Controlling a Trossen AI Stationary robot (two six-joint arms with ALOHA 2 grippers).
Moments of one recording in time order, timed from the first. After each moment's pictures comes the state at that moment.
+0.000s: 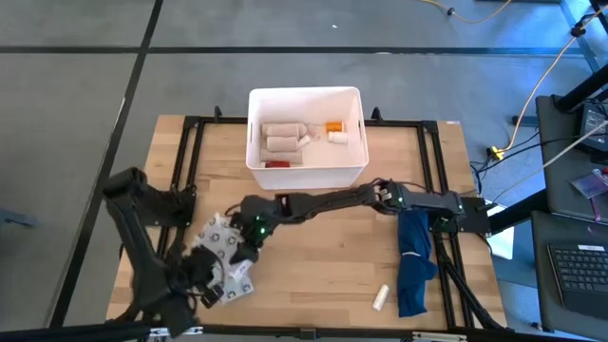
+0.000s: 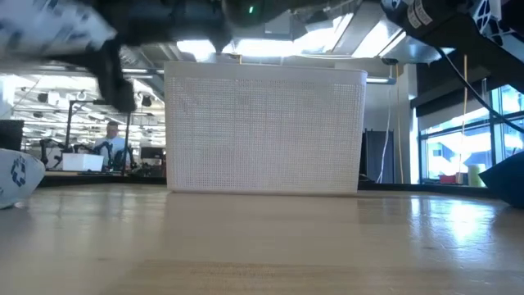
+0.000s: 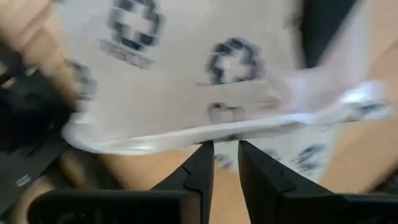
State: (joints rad) left arm -1.05 1.72 1.49 -1.55 -0.38 -1.90; right arm 0.13 2.59 2.34 -0.20 -0.57 0.76
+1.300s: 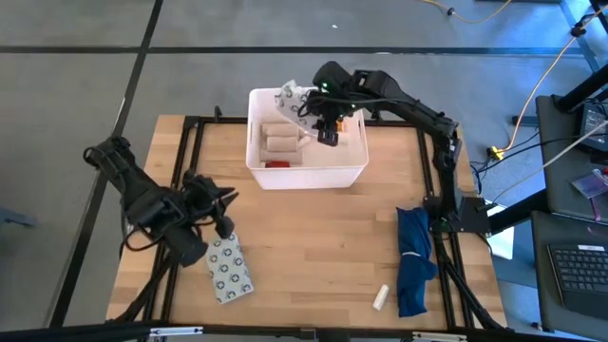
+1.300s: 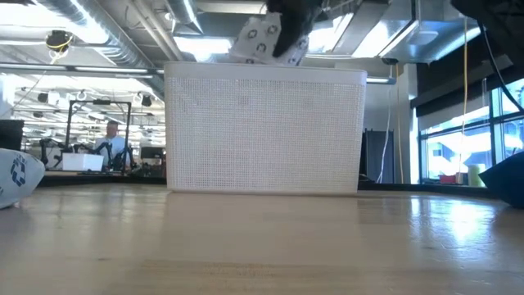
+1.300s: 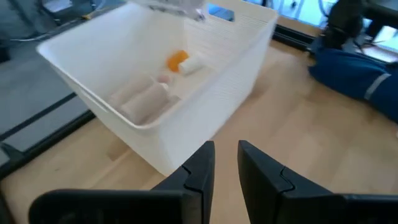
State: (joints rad) left arm -0.74 1.33 1.49 -1.55 -1.03 -1.40; right arm -0.40 2.00 2.33 -1.27 -0.02 -0.32
